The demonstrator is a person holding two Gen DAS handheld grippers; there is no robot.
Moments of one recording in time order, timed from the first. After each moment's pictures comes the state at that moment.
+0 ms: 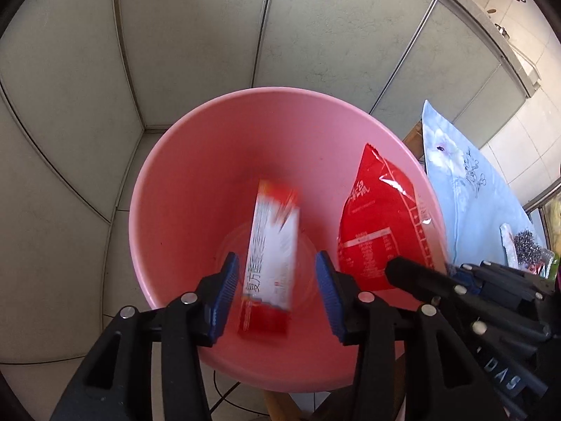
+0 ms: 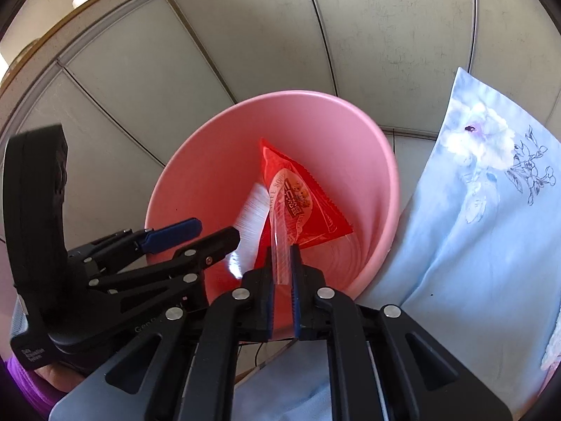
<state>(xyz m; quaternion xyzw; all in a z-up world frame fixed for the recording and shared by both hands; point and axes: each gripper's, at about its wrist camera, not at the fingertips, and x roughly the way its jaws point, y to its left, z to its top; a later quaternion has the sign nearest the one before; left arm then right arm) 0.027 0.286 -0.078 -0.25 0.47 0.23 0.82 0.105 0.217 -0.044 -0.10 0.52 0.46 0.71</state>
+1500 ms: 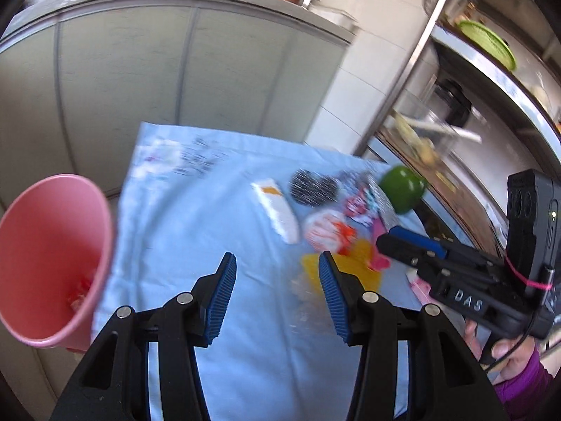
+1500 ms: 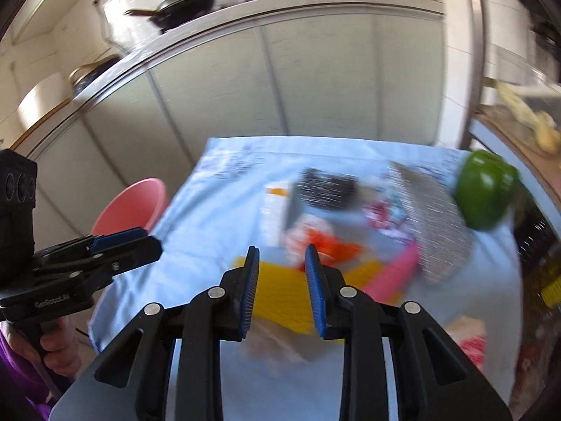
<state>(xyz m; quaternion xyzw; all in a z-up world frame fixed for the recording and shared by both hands) 0.064 0.063 0.001 -0.14 0.40 -0.07 0.90 0.106 -0.107 0.014 0.02 0.41 0.26 0.88</state>
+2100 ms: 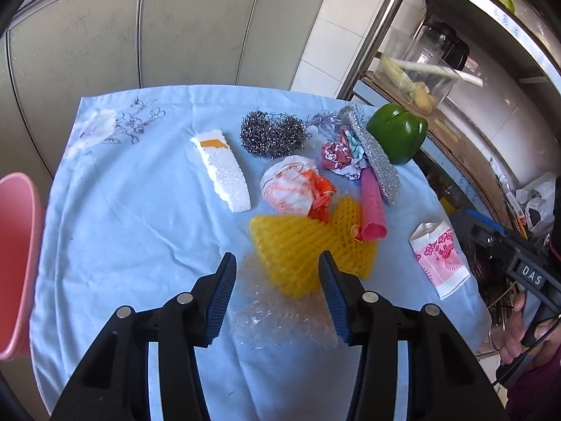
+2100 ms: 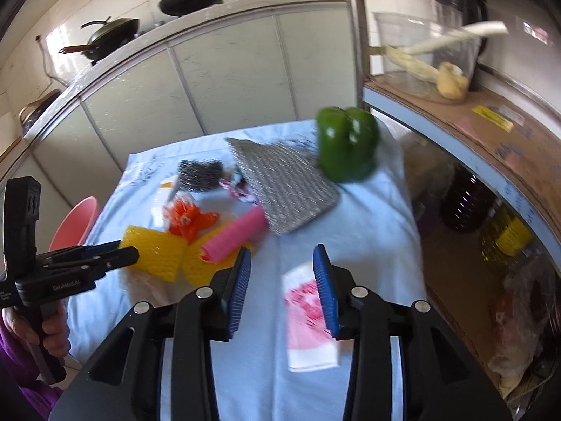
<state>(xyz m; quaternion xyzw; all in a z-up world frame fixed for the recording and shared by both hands) 0.105 0.007 -0.044 -0.10 0.46 -0.10 0.88 0.093 -0.226 -0.004 0.06 0.42 0.14 0.90</state>
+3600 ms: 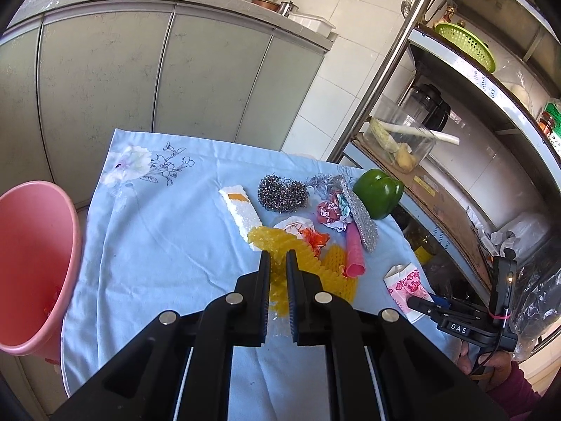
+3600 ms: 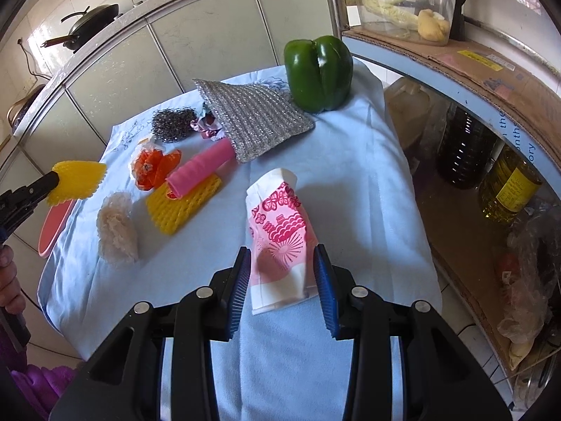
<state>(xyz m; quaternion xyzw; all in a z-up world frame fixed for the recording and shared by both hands) 0.062 0.053 0.000 -0.15 0.36 -0.11 0.91 0.069 -0.238 -0.048 0.07 0.47 0.13 0.87</state>
